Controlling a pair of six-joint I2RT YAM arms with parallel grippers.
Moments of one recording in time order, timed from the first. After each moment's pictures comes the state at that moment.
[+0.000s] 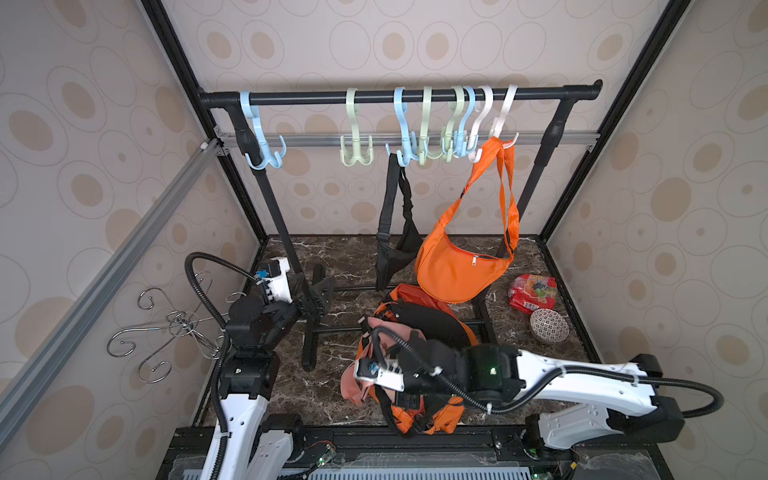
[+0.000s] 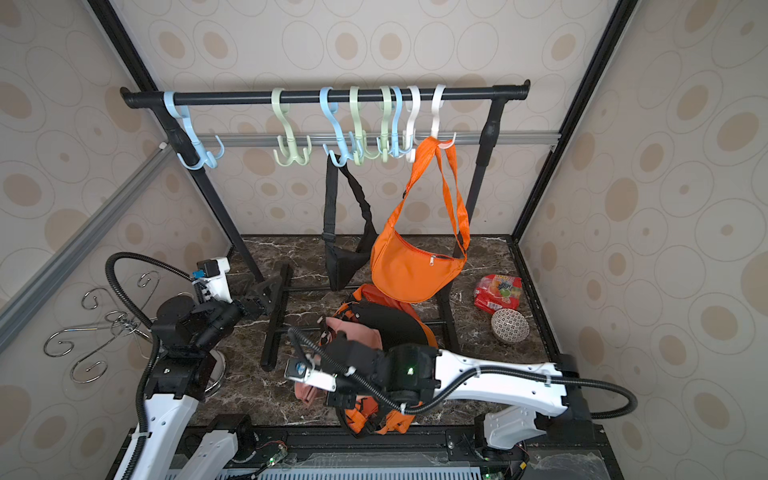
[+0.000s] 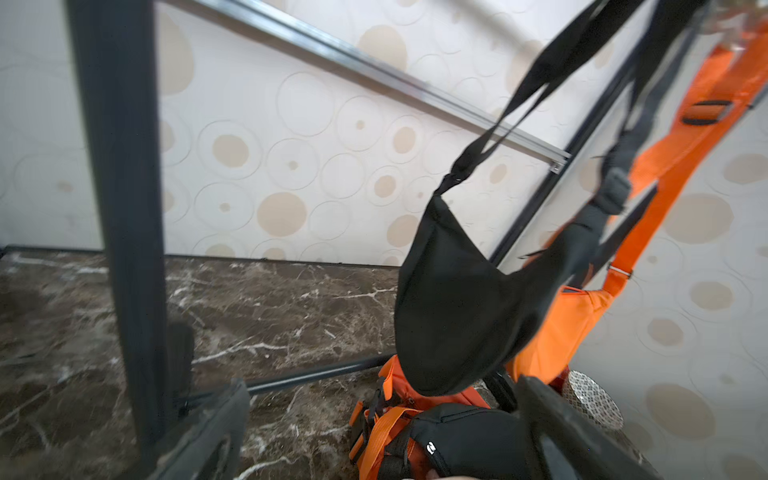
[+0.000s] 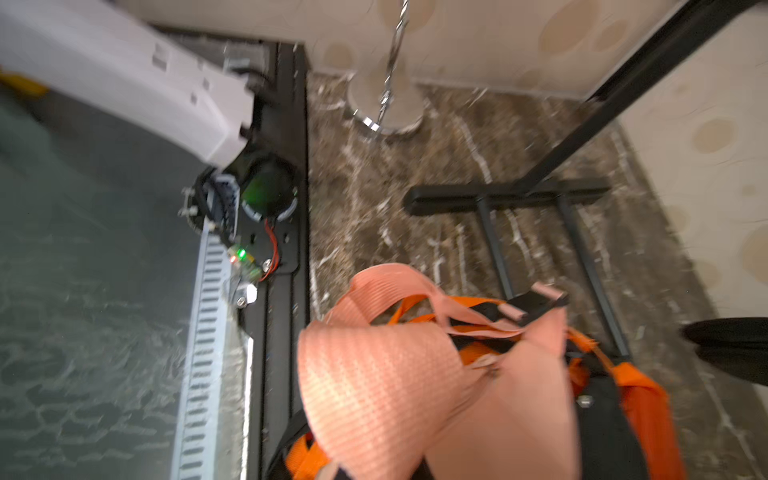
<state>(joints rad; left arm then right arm) -0.02 0.69 0.78 -0.12 0.47 -0.32 1.35 1.33 1.40 -0.67 0.12 -0.20</state>
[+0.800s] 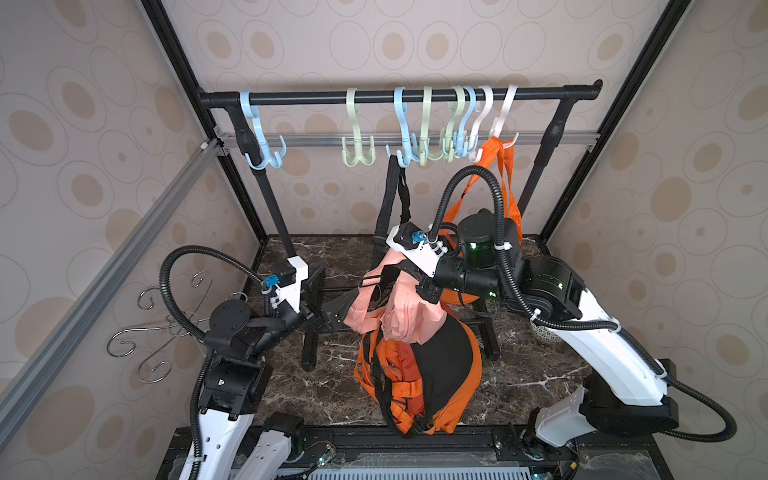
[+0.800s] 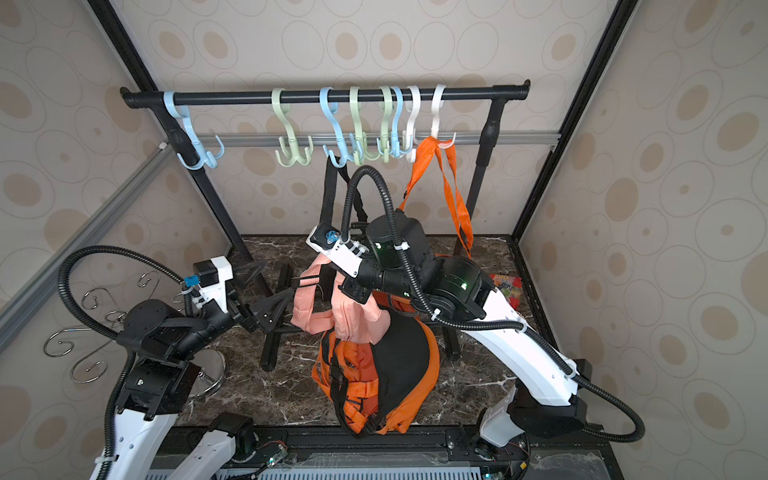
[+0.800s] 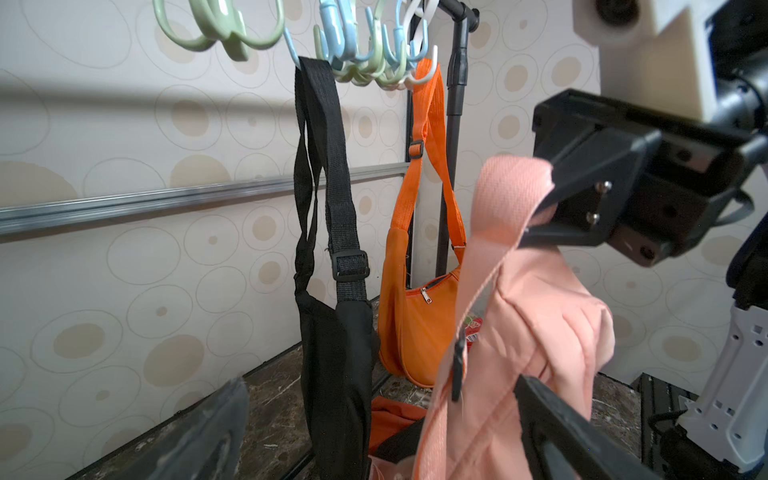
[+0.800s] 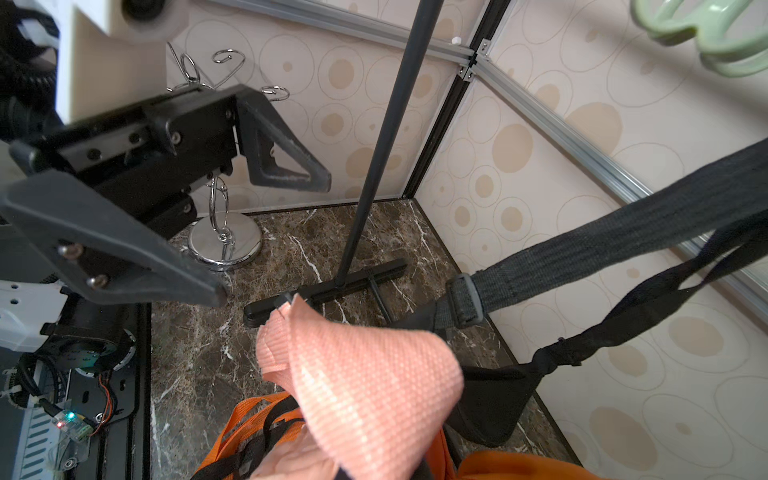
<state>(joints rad) -0.24 0.65 0.93 -0.15 0.60 -0.08 1.03 1.53 2.12 -0.93 0.04 -0.33</state>
